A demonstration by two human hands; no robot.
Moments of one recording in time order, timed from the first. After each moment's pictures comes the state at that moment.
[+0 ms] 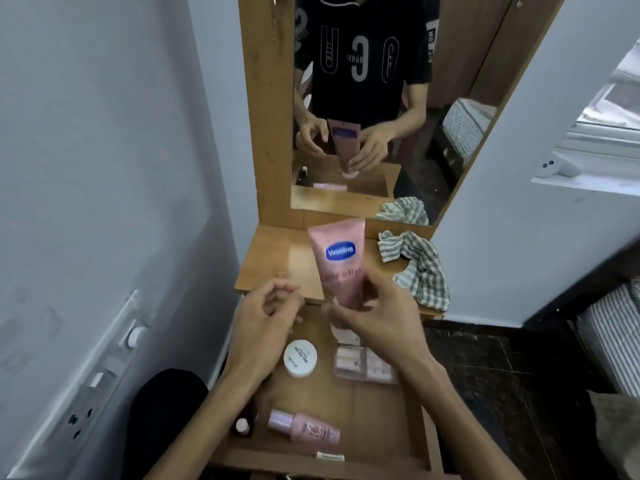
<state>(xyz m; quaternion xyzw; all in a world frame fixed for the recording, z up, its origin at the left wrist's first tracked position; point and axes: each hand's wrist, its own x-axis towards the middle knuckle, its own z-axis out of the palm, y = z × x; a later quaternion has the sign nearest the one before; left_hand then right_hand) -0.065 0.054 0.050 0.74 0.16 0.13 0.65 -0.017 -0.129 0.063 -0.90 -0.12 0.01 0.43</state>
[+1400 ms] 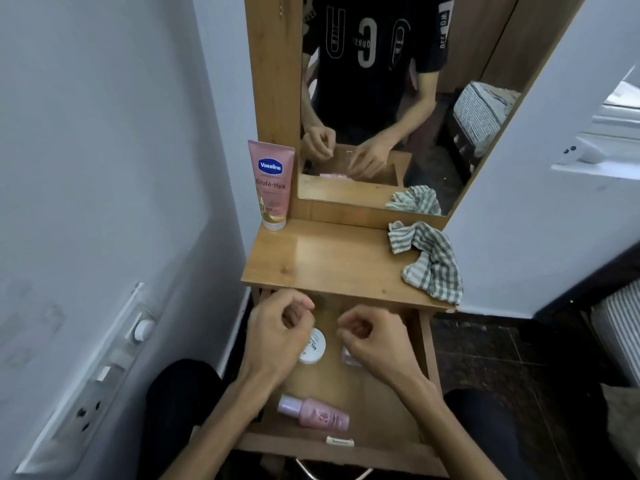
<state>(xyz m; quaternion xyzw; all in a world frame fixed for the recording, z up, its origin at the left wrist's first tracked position) -0.057 0.058 -0.001 0.82 0.09 0.19 0.53 -0.013 -0.125 -0.012 -0.91 -0.12 0.05 0.39</state>
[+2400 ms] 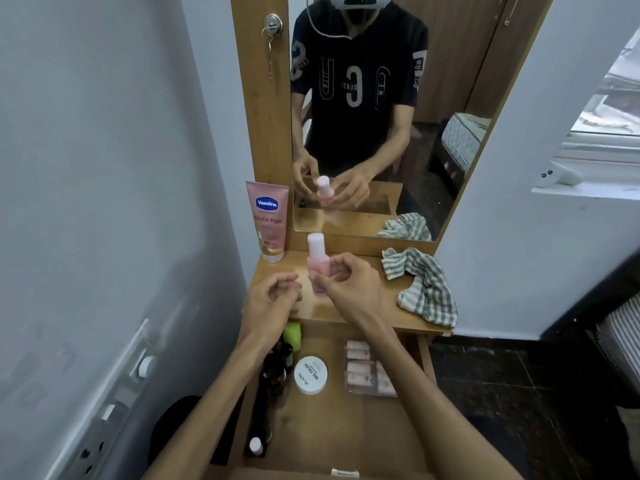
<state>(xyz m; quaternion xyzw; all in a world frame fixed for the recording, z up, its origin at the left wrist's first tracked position) -0.001 0.082 0.027 0.73 0.14 0.12 0.65 0.063 -0.074 0.037 -0.86 -0.08 -0.05 0.50</state>
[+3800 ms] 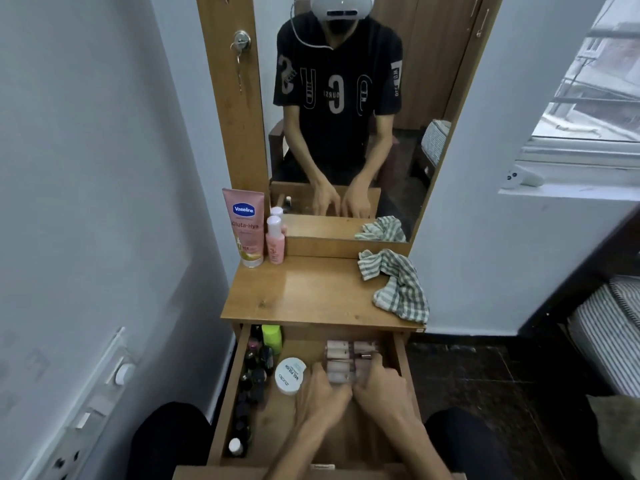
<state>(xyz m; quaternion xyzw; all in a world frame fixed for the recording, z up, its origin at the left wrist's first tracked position) -0.054 -0.042 -0.043 0.85 0.21 -0.14 0.46 -0.031 -0.164 -0.040 -0.95 0.05 0.17 0.25</state>
